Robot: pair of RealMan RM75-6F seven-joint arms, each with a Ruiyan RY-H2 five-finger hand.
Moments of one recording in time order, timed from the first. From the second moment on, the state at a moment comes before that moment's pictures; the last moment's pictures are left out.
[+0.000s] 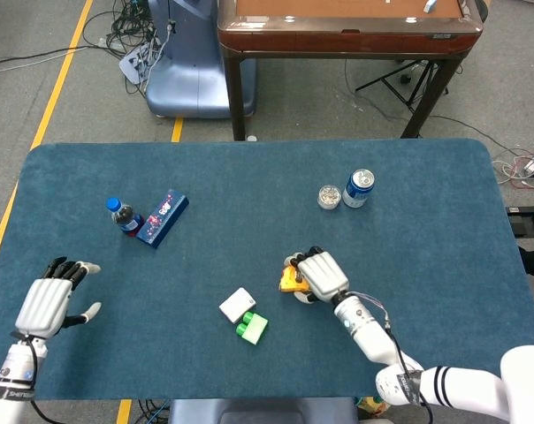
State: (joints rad) left arm -0.25 -1.20 -0.10 -1.63 1.46 1.30 0.09; right arm 0.71 -1.63 0.14 -1.51 -1.11 0.93 -0.48
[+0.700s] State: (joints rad) left arm -0.55 -1.37 -0.29 -1.59 1.14 0.95 -0.08; right arm 0.89 -1.73 0.32 -1.57 -0.88 1.00 -0.65
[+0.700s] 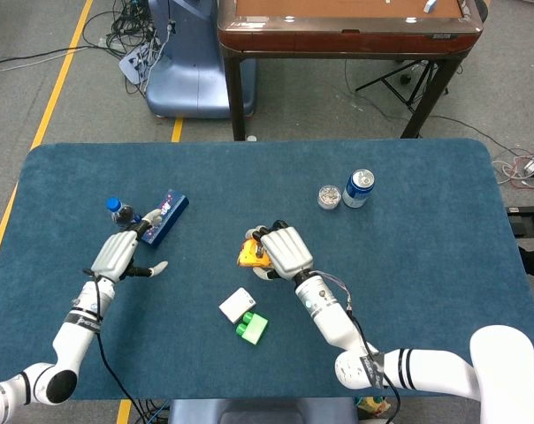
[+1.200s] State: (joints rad) left arm -0.58 -1.43 -0.30 -1.67 1.03 1.02 0.00; right arm 1.01 -1.85 0.36 -1.50 -0.75 1.04 -0.73
